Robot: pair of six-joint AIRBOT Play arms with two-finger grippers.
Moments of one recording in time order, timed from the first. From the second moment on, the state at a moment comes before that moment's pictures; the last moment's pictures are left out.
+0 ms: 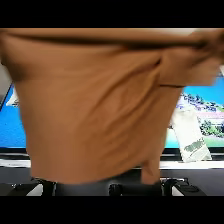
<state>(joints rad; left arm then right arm) 0.12 -1.00 1.63 1.10 -1.02 -1.52 -0.04 -1.06 1.87 -1.50 1.31 1.22</state>
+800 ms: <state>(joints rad) 0.13 -1.62 1.42 1.07 -1.01 -1.47 -0.06 -1.87 1.79 -0.98 1.08 1.24</state>
